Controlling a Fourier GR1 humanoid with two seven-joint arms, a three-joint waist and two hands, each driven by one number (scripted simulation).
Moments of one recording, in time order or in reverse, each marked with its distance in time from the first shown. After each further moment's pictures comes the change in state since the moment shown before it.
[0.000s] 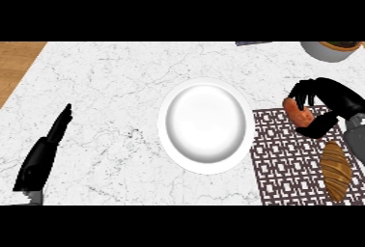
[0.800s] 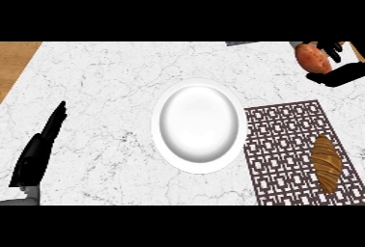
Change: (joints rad) left arm -0.031 0.006 0.038 0.040 0.009 0.005 0.021; right arm -0.352 -0.028 -0.146 0.367 -0.017 -0.145 -0.735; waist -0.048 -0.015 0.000
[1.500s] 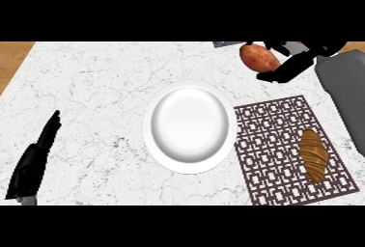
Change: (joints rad) left arm 0.063 -0.022 0.024 -0.012 -0.022 0.025 -0.005; right arm -0.123 0.199 0.042 -0.090 -0.055 0.201 0.023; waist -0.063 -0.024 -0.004
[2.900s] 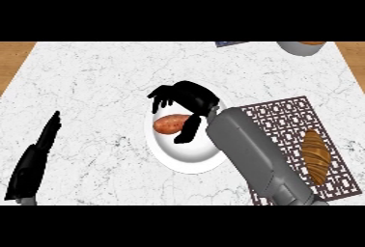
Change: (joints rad) left arm 0.004 -0.019 0.026 -0.006 -0.019 -0.035 -0.018; right arm 0.121 0.462 0.283 0.000 0.094 -0.111 0.512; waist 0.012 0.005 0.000
